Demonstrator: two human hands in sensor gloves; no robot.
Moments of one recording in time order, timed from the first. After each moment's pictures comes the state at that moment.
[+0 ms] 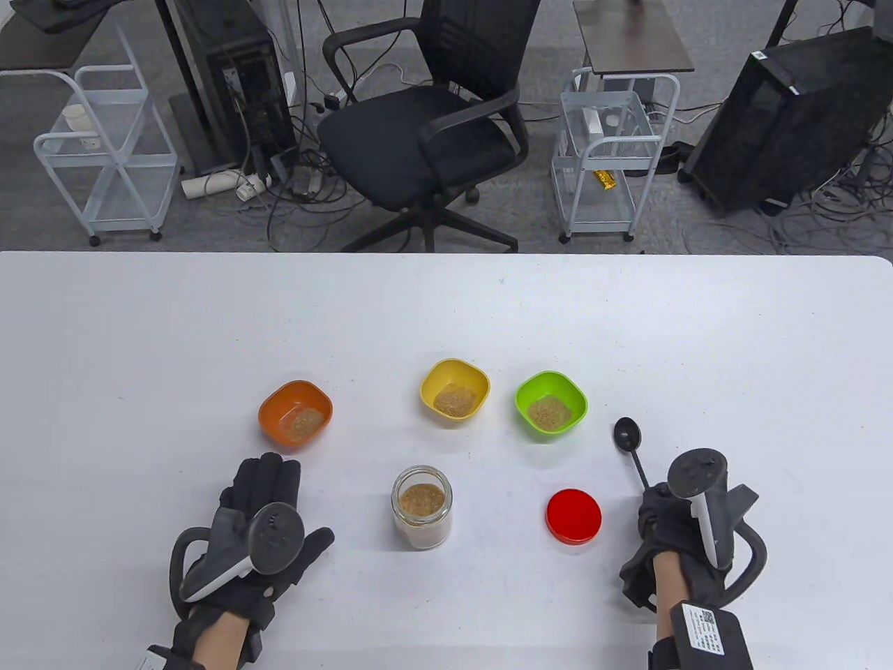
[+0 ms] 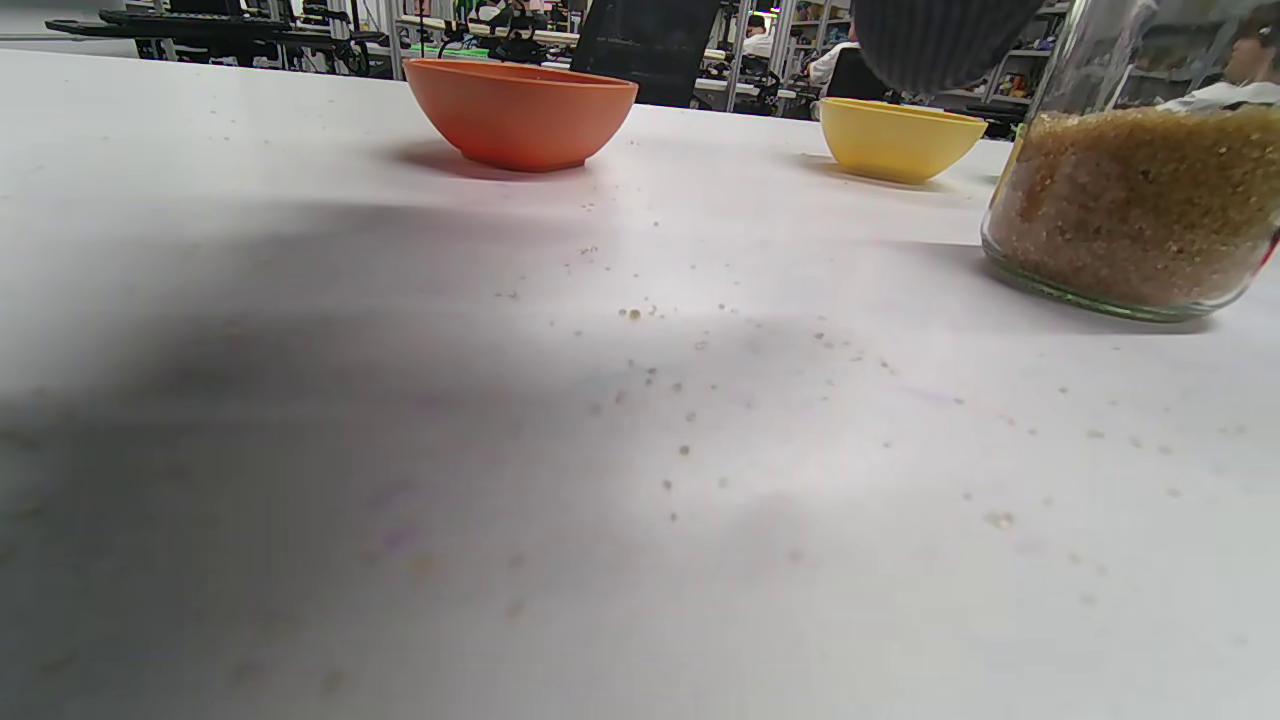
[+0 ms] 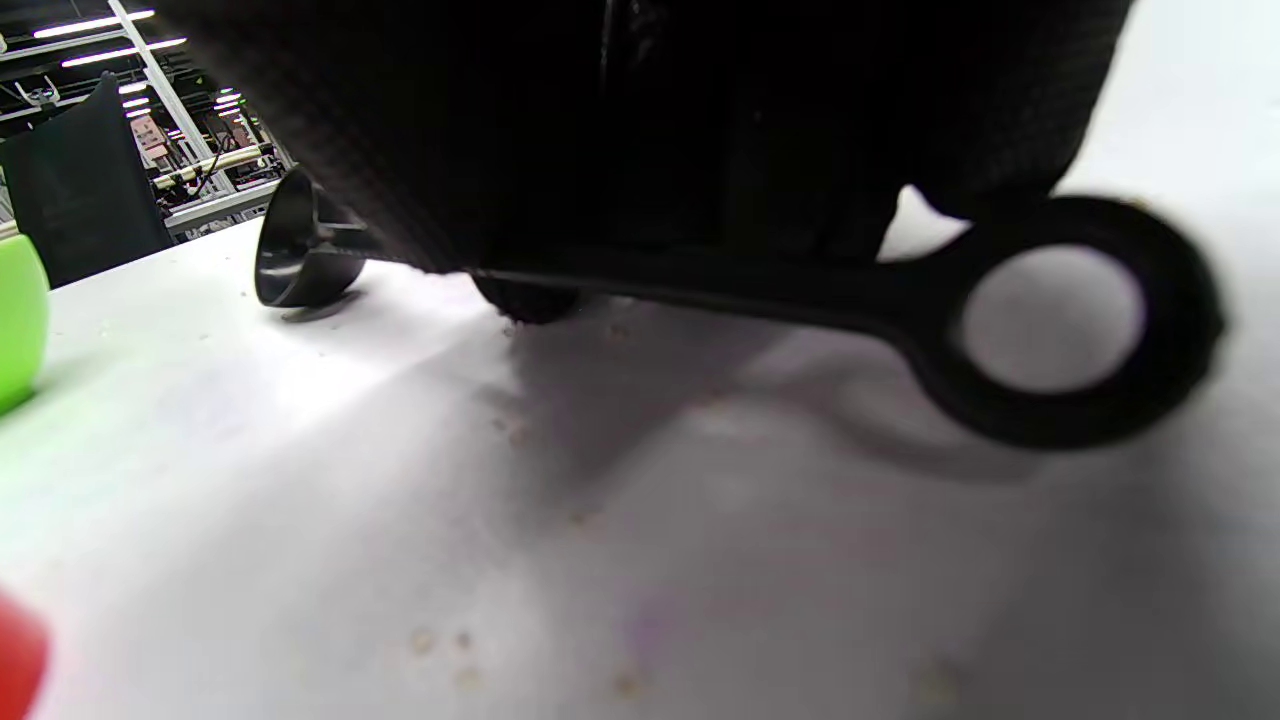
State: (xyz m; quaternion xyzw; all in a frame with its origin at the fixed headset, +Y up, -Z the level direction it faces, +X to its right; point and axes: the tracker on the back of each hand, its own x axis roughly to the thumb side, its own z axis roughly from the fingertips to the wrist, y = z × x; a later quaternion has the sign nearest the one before) left_hand -0.247 -0.695 -0.244 -0.13 -0.10 0.02 0.99; right_hand 0.261 -0.717 -0.278 -0.37 0.04 0.92 0.16
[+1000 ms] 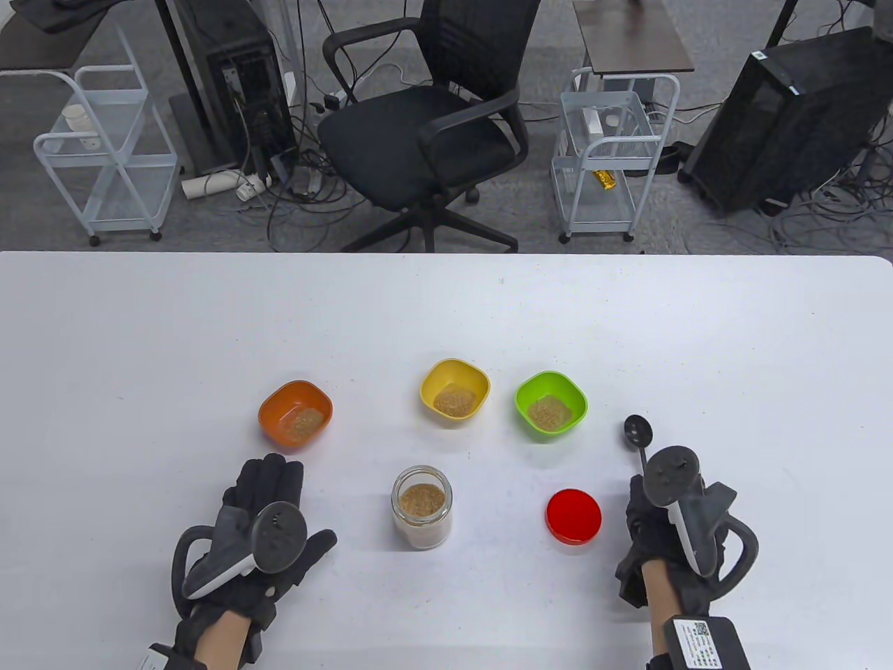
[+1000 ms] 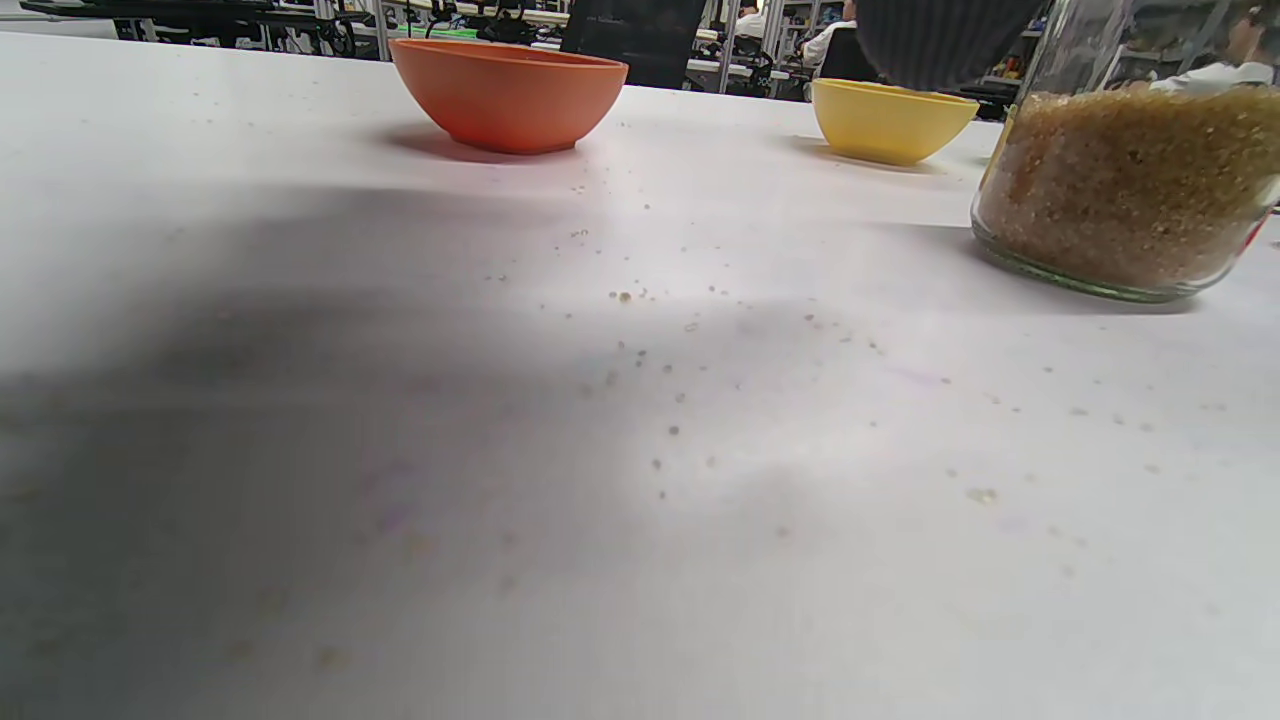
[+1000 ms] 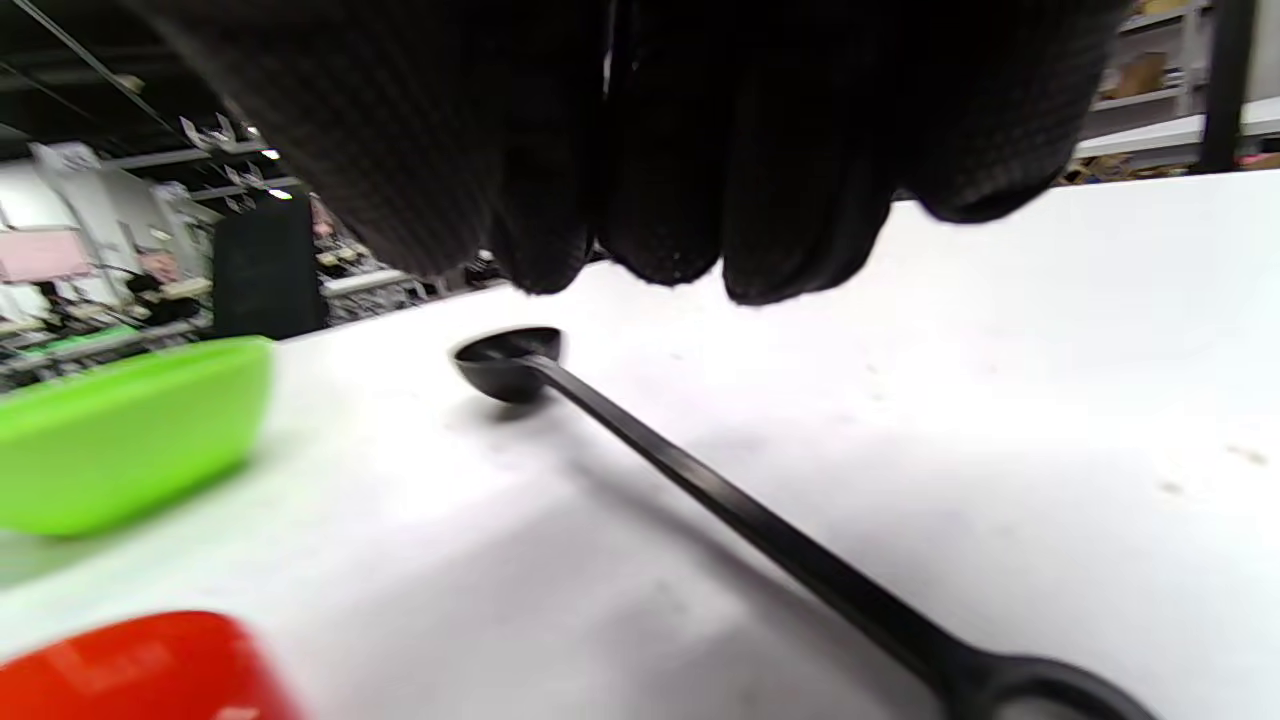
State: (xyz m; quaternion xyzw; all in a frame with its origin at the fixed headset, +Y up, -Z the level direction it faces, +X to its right) left_hand -0.246 -0.697 -0.245 -0.14 -0.11 0.02 0.98; right_hand 0.225 -0.680 -0.266 -0.28 -0.05 0.95 0.12
